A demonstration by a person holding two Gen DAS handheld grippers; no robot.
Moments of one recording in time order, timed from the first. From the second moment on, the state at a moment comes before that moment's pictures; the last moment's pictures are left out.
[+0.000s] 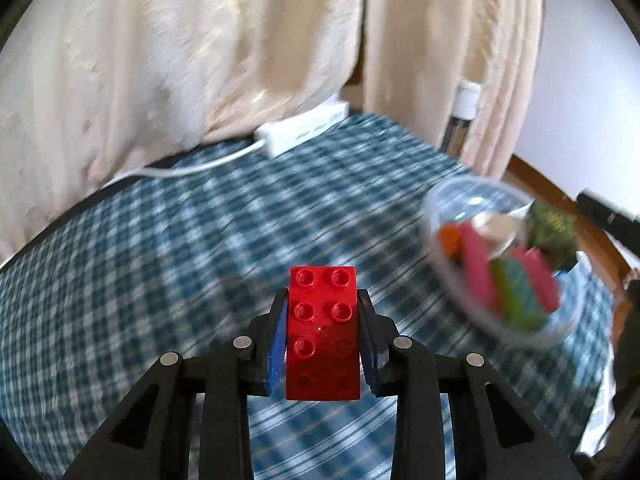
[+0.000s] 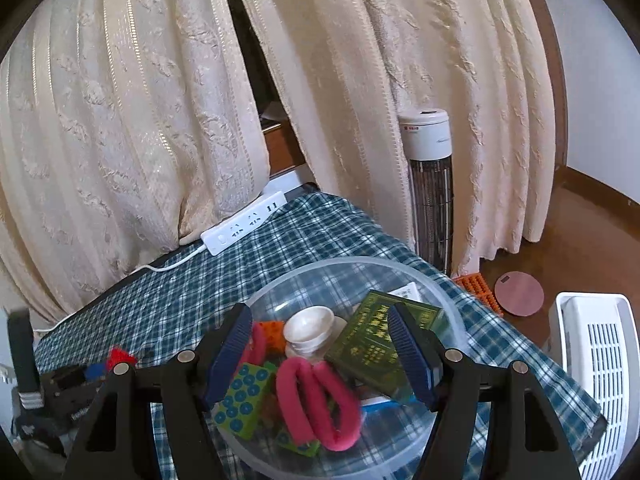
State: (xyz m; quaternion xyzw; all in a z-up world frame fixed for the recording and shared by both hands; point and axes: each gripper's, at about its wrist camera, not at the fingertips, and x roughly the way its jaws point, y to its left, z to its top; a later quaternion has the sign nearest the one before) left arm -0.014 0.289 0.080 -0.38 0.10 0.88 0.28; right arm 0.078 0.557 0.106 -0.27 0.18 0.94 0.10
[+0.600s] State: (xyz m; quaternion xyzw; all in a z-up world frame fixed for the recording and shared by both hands) left arm -0.034 0.426 0.103 -0.37 0.10 0.84 0.38; right arm 0.099 0.592 0.093 -0.27 0.20 0.93 0.13
